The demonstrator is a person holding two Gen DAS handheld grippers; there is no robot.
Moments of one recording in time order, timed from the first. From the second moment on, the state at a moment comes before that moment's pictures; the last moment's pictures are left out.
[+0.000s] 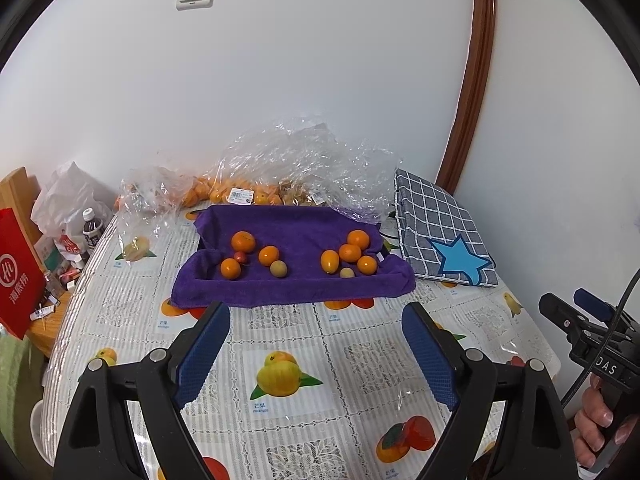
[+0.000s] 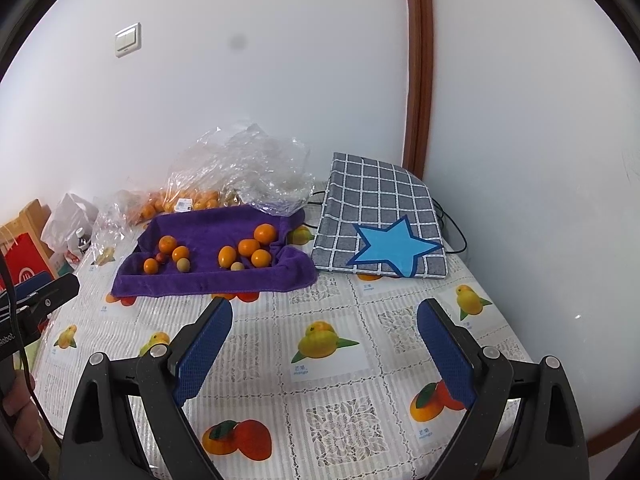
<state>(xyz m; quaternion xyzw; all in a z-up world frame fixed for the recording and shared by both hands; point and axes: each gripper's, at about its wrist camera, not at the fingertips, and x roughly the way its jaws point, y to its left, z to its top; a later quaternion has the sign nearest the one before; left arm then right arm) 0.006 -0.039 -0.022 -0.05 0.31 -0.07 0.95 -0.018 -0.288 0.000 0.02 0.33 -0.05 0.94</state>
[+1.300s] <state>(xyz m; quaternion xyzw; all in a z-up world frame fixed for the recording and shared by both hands) 0.006 -0.038 -0.023 -0.05 0.31 -0.07 0.95 -0.019 -0.285 -0.001 0.02 0.33 -0.04 0.94</state>
